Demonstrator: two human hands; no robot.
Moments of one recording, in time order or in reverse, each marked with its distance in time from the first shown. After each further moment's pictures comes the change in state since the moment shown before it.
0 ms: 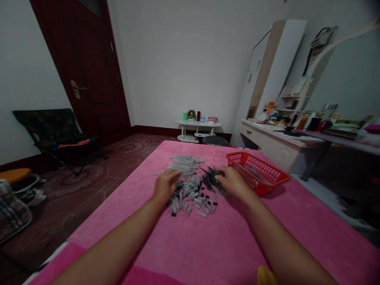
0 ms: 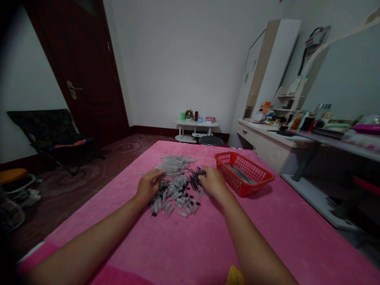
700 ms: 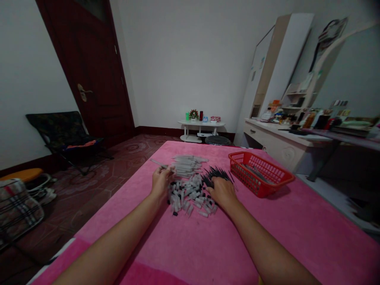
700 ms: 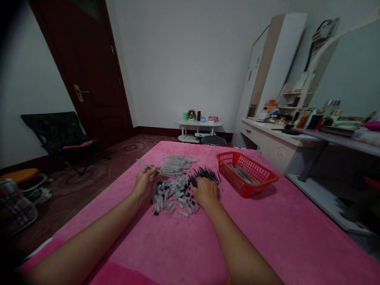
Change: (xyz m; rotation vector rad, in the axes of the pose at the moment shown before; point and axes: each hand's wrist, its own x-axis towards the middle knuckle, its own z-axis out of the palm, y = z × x) left_hand 0.016 -0.002 0.001 -1.037 0.386 -0.736; right_hand -0.014 -0.005 0.052 -0.425 0.008 0.016
